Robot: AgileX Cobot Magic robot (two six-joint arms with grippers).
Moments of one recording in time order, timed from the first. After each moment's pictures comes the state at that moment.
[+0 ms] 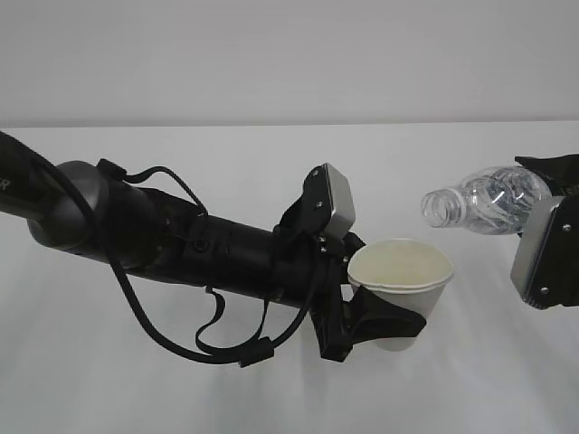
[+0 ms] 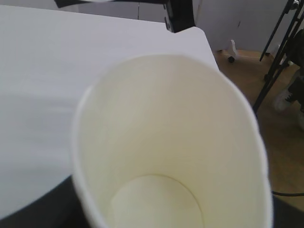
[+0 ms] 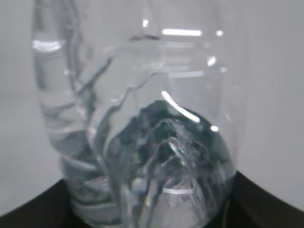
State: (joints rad) left arm -0.67 2.13 -1.11 1.23 -0.93 -0.75; right arm 0.07 1.38 -0.35 -0.32 -0.65 -1.21
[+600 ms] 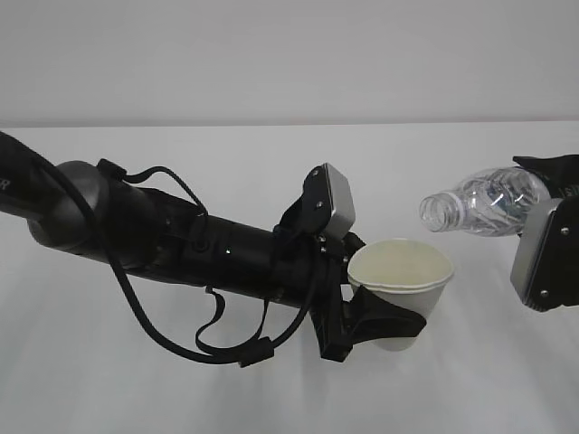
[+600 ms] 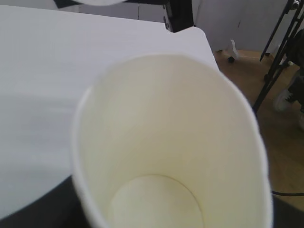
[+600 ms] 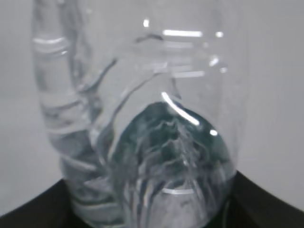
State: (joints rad) left arm -0.67 2.13 -1.11 1.23 -0.93 -0.75; right arm 0.07 1.38 -0.36 -0.33 -0.65 -1.23
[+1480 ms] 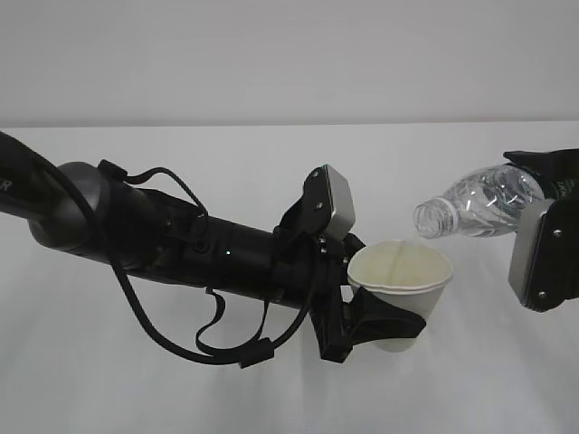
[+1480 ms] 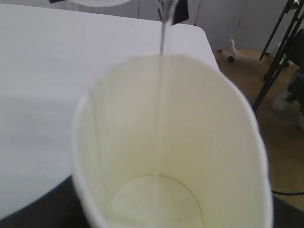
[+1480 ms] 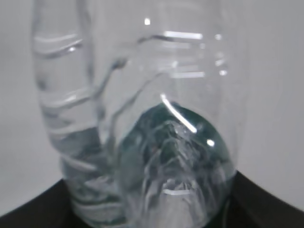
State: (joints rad) left arm -0.67 2.13 -1.11 1.23 -0.93 -0.75; right arm 0.07 1.38 -0.38 -0.39 -0.63 -1.27
